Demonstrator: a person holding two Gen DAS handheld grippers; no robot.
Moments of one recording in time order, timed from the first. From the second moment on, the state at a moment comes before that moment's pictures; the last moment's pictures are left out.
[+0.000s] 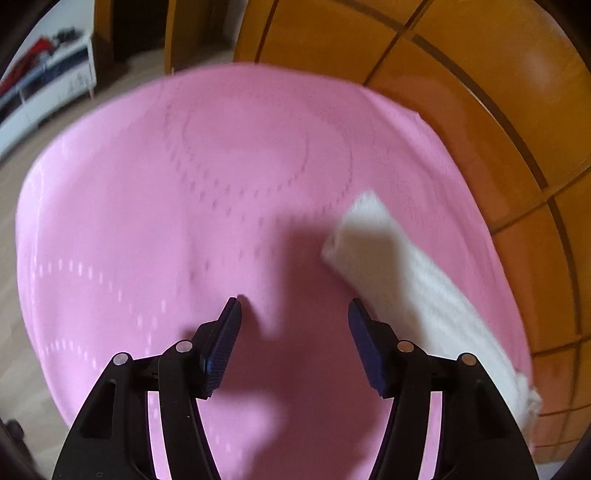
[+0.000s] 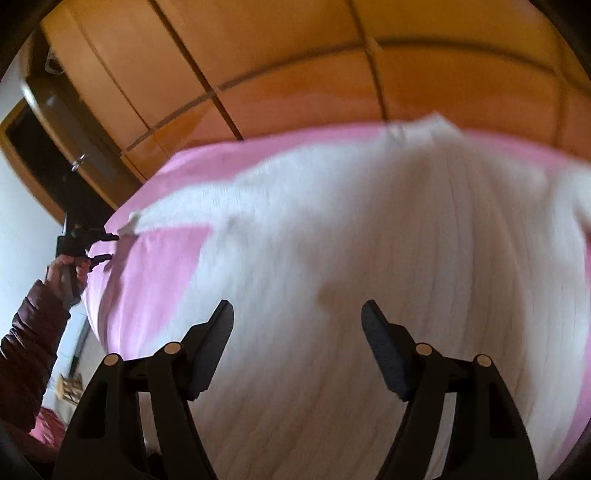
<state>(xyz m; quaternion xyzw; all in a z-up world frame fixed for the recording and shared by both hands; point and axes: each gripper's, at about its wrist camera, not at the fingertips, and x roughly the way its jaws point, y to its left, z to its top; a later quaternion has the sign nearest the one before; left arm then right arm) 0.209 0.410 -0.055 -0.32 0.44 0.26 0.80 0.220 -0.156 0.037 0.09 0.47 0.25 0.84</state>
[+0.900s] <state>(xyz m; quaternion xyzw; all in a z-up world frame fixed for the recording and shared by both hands) 0.167 0.388 -0.014 -0.27 0.32 0.15 0.90 0.429 0.034 -0.029 -0.30 0.50 0.36 0.73</state>
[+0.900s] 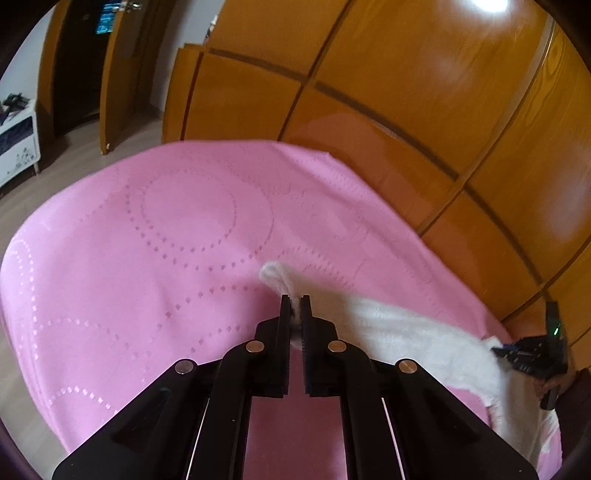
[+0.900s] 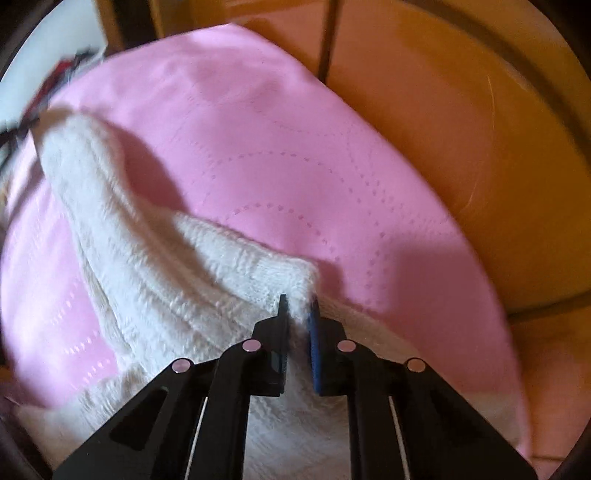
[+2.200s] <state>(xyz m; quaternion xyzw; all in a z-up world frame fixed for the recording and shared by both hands) 0.063 0.114 -0.079 -0.27 0.47 -0.20 0.82 0.105 -0.339 0.010 0.12 0.48 0.01 0.87</state>
